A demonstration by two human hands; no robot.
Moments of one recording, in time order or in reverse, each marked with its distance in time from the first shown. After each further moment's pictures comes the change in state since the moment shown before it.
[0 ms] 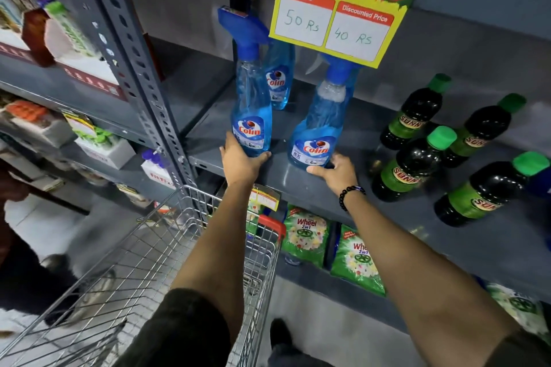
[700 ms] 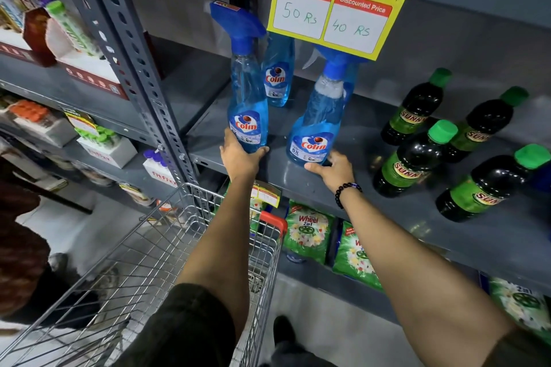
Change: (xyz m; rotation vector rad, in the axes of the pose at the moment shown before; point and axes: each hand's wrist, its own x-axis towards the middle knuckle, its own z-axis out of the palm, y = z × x) left_hand 0.005 -0.006 0.005 0.014 0.058 0.005; right_hand -0.007 -0.002 0.007 0.016 0.017 0.020
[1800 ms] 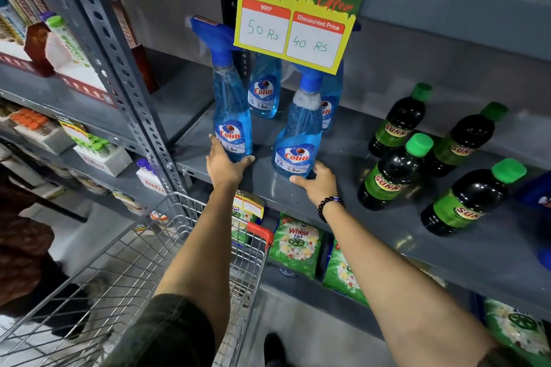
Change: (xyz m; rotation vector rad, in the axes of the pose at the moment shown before) left_hand 0.000 0.008 -0.004 0.098 -0.061 -0.065; right_hand -0.001 0.001 -0.004 0.001 -0.037 -0.003
